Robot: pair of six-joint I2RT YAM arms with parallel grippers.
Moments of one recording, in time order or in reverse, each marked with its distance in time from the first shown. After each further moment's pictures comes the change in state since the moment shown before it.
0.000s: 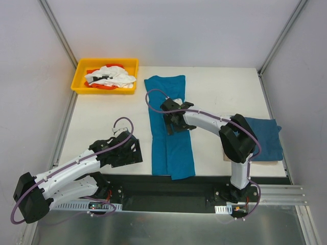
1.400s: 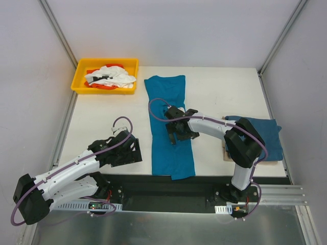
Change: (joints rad) left arm 0.020 -0.012 0.000 0.003 0.001 0.019; right arm 0.016 -0.097 -0.179 0.048 -0.120 -0.019
